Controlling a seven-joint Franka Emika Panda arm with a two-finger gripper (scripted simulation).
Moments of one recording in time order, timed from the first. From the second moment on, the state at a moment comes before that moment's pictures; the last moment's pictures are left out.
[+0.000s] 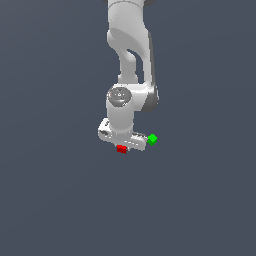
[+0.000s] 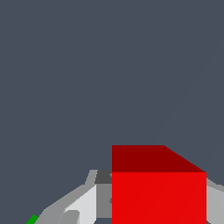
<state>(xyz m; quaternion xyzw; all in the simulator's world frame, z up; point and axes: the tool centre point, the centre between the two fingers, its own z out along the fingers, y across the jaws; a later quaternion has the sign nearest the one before) 0.000 -0.024 0.089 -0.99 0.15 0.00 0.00</state>
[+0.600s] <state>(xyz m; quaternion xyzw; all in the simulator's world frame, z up) 0.001 -0.023 0.118 -0.99 0.15 0.00 0.00</state>
